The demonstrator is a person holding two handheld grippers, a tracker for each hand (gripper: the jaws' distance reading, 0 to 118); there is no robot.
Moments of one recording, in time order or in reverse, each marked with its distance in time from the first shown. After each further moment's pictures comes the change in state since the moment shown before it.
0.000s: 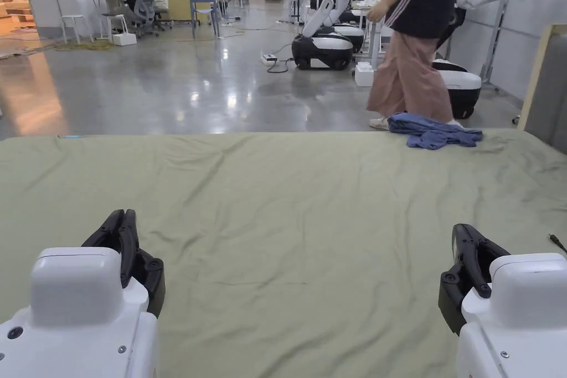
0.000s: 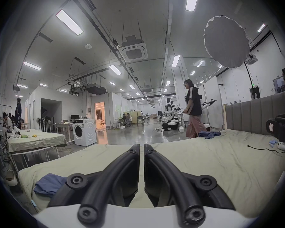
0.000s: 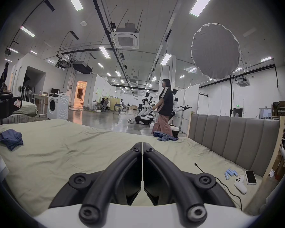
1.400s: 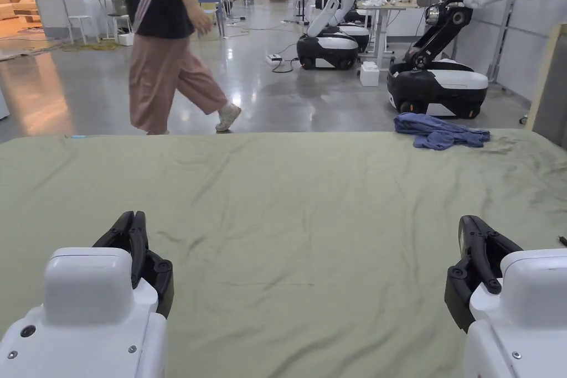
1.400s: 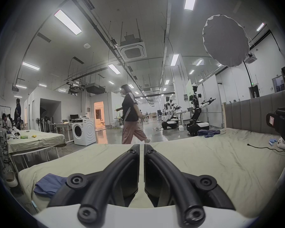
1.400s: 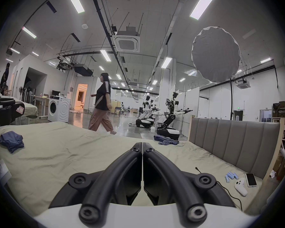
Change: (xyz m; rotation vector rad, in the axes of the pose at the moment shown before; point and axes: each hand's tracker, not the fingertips) left arm -0.002 -0.002 -0.003 -0.010 -0.005 -0.003; right arm -0.004 0.009 0.000 0.035 0.005 -0.002
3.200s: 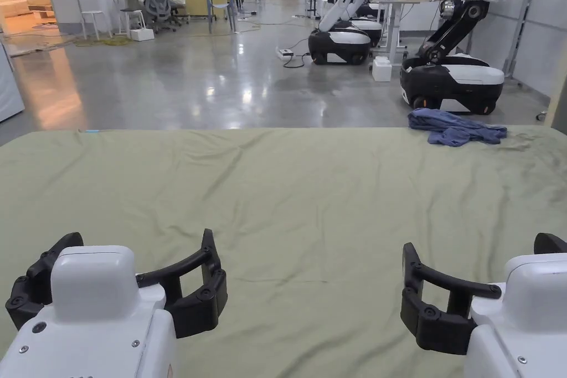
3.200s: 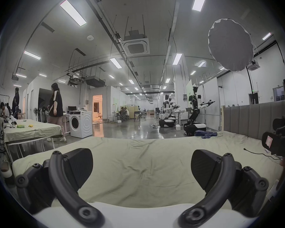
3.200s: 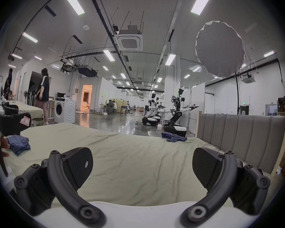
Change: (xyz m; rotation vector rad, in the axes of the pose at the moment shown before) left arm -0.009 -0.009 -0.006 -0.042 -0.016 0.077; right arm -0.008 -0.007 -0.007 -0.025 0.067 -0.054
